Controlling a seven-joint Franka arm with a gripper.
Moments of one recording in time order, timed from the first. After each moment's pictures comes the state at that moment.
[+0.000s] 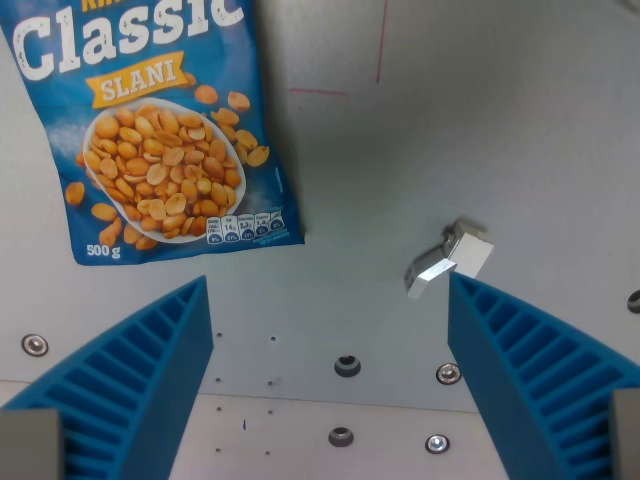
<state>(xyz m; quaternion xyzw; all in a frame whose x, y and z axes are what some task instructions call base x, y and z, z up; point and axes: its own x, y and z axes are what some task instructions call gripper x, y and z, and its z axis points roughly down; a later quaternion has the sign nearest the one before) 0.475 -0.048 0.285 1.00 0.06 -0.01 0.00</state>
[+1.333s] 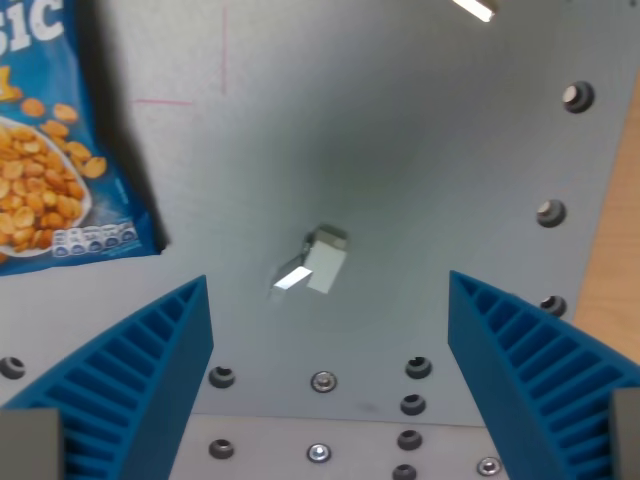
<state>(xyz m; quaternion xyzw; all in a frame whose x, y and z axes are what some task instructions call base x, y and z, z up) 0.481 -0.136 0.286 1.00 0.05 0.00 0.01</state>
